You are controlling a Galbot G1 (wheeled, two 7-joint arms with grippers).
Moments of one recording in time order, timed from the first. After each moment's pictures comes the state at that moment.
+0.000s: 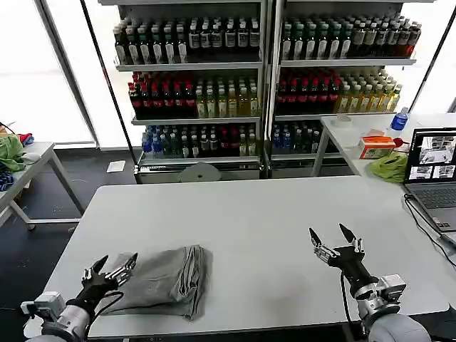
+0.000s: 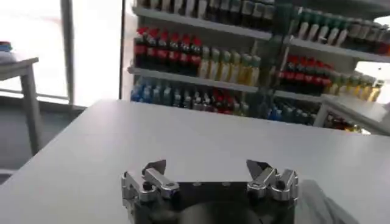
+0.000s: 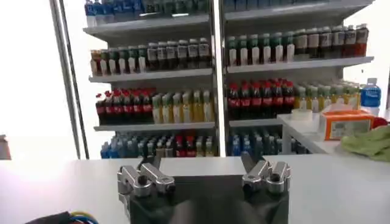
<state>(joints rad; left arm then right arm) 1.62 -1.15 -0.77 -2.10 -0.68 0.39 0.00 -1.47 1.06 0.59 2.11 0.55 -0.20 0.02</state>
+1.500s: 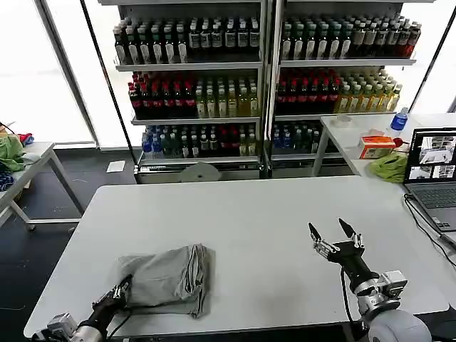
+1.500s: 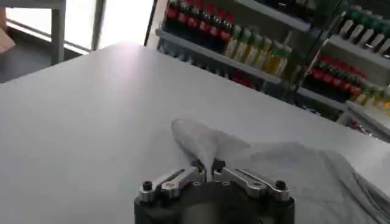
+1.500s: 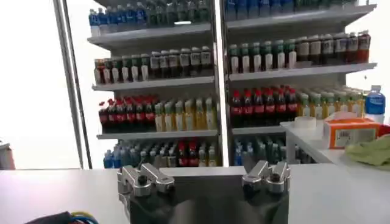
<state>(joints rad) 1.63 -1.31 -0.77 -2.03 -0.70 0.39 0.01 -1.44 1.06 0.59 2.11 0.57 -0.19 0.02</state>
